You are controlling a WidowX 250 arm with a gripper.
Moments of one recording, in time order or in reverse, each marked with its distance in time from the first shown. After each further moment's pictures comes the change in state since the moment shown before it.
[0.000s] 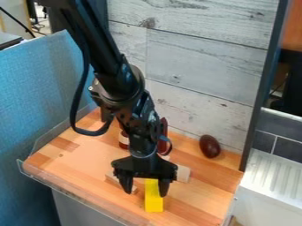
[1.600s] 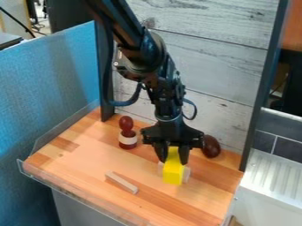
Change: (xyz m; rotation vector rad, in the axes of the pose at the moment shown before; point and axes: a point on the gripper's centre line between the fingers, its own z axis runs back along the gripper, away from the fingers) arm 0.052 -0.043 0.020 -0.113 0.000 -0.100
